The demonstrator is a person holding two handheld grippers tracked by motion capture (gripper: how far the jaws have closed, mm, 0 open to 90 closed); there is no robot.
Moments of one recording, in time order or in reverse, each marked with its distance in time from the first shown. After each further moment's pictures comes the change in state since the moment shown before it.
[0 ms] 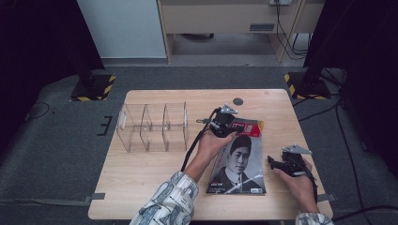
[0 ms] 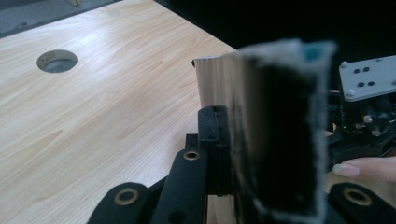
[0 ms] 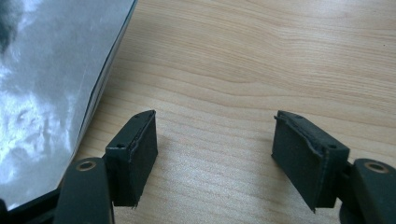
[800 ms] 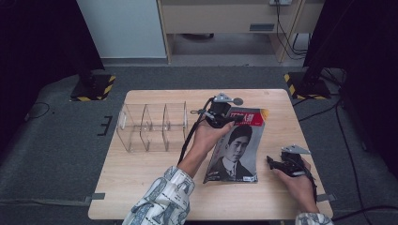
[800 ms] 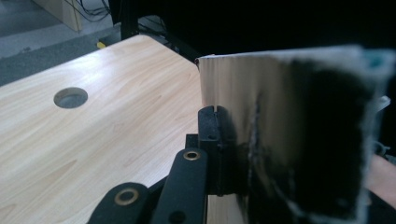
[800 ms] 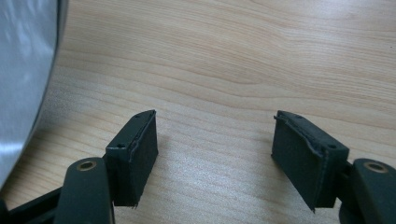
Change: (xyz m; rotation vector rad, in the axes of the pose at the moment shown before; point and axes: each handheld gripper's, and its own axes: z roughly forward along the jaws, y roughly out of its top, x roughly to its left) left arm -0.001 0.032 -0.040 -0.095 -0.023 -0.007; right arm 0.003 0.001 0.001 -0.002 0.007 -0.007
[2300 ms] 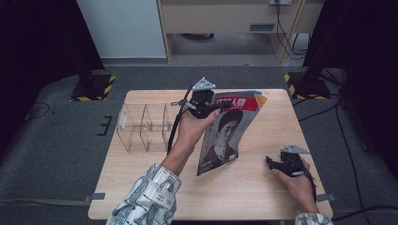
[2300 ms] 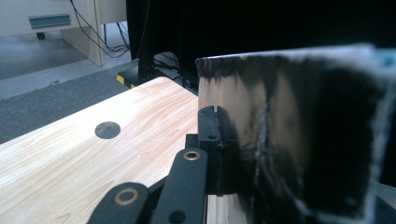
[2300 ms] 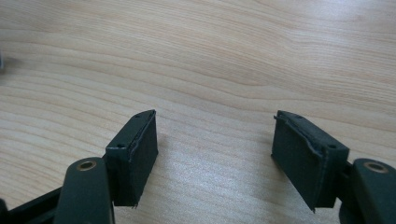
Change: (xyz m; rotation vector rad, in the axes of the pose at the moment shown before) left arm 0.004 0.023 -0.064 -0.127 0.044 -0.001; right arm 0.002 0.001 0.001 0.000 0.012 -0.011
